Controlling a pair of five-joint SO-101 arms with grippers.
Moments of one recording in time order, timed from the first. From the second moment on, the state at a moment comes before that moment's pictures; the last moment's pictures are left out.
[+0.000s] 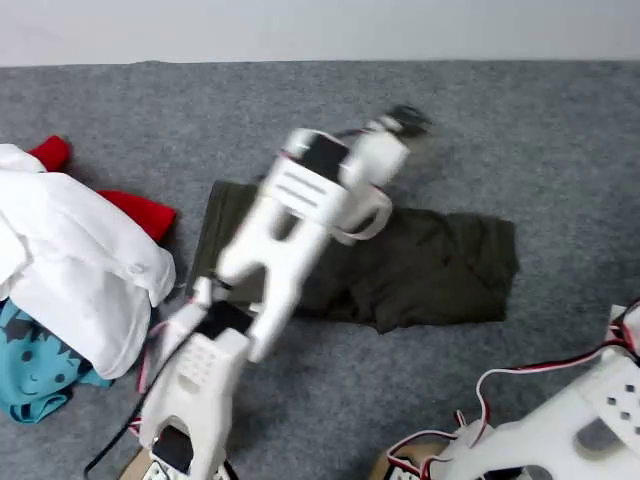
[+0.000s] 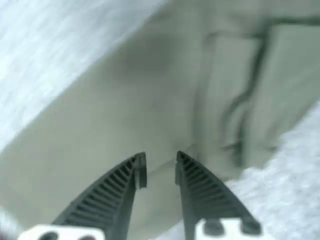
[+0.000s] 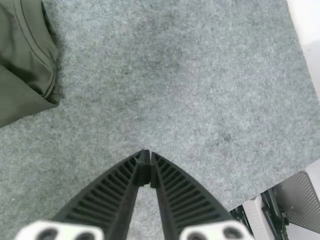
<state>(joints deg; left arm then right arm) 24.5 35.6 -43.1 98.9 -6.7 49.8 -41.9 8.7 96.0 34.9</state>
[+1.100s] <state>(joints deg) -5.3 55.4 -50.1 98.9 -7.6 49.8 -41.9 14.2 96.0 34.9</state>
